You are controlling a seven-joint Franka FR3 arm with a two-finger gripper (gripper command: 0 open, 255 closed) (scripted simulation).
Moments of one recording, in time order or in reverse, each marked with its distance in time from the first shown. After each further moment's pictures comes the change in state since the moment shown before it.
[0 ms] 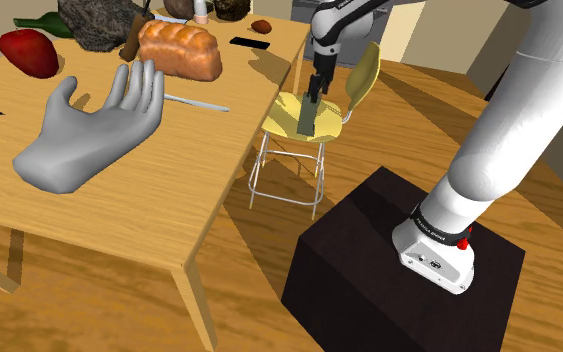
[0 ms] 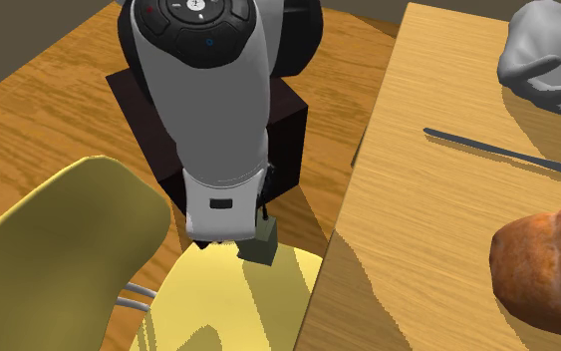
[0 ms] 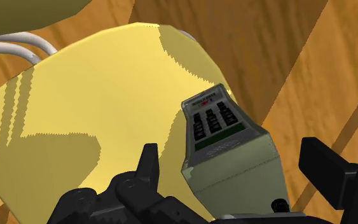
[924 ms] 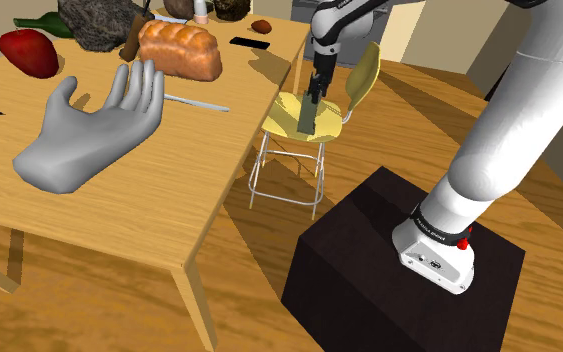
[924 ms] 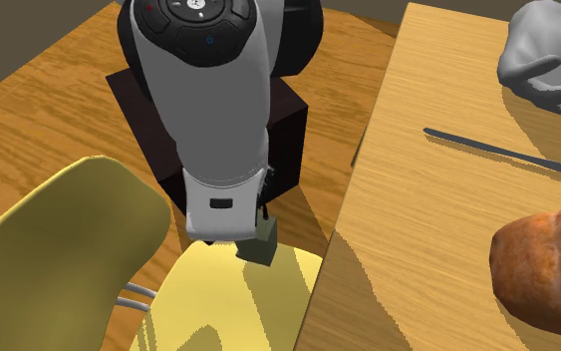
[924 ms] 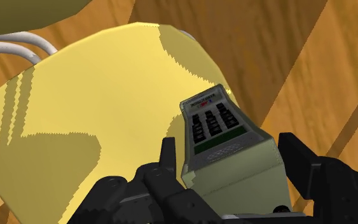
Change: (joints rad) arm 0.000 -0.001 0.000 0.002 0.000 -0.003 0.001
